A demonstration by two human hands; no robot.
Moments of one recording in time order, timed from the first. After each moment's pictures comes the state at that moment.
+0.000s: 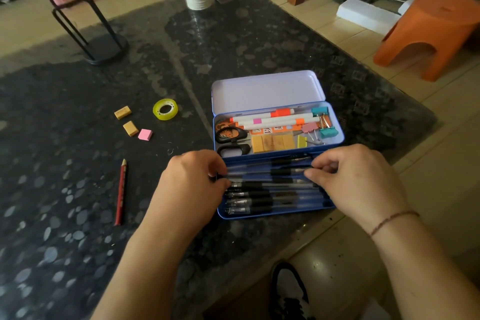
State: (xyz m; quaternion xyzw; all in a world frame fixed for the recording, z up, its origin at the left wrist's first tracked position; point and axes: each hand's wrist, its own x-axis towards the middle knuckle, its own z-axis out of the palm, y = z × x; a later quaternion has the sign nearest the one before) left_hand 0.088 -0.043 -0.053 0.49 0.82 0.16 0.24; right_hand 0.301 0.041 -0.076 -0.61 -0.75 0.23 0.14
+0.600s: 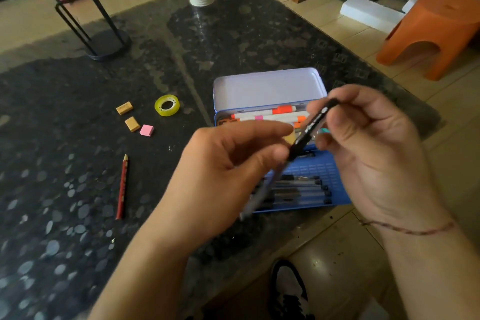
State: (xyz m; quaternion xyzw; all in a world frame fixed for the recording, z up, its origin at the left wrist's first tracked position) left_hand 0.118 -0.047 -0.009 0.53 0.58 0.48 0.38; right_hand 0.284 0.038 -0.033 -0.23 -0.50 0.66 0.51
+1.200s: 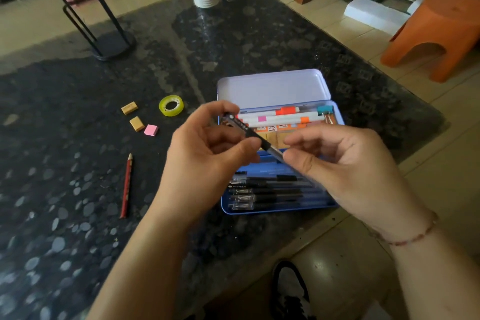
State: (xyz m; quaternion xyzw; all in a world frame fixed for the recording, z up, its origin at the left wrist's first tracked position) left_hand 0.103 -0.040 -0.025 0.40 0.62 0.55 0.40; right_hand 0.283 0.031 -0.040 -0.36 -0.72 0.50 0.32
